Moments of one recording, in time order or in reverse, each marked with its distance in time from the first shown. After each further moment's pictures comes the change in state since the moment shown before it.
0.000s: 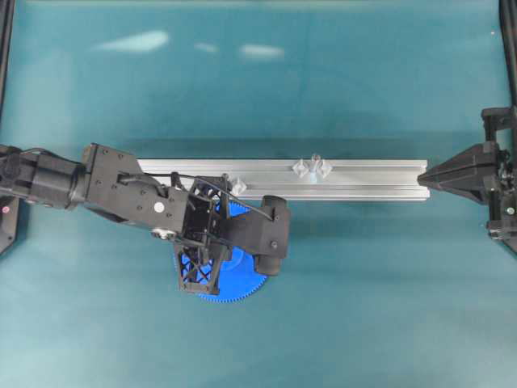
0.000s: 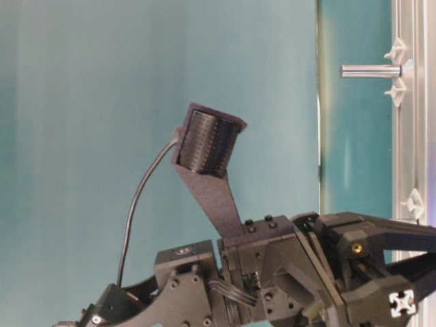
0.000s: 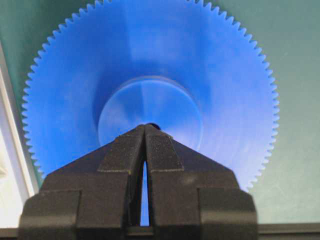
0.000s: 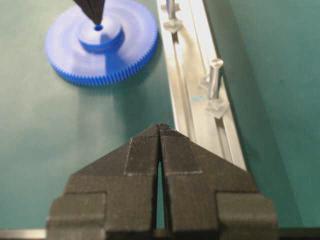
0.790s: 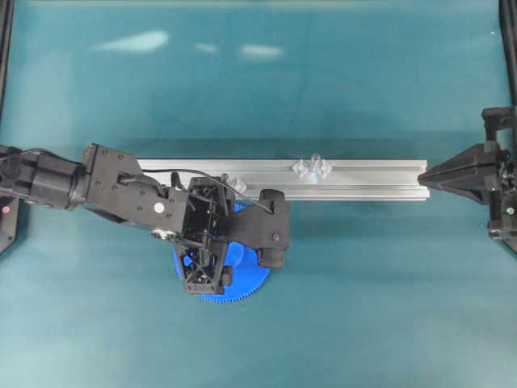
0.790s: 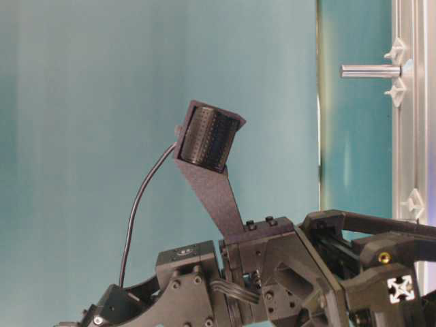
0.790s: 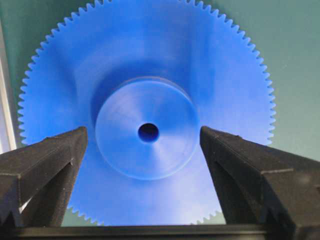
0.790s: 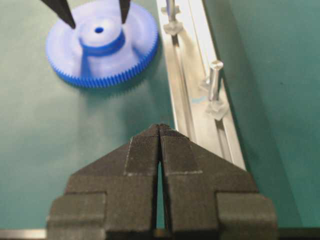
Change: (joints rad) left arm 0.000 0.000 0.005 0.000 -0.002 -0.091; right arm 0.002 -0.008 0.000 0.000 0.000 0.000
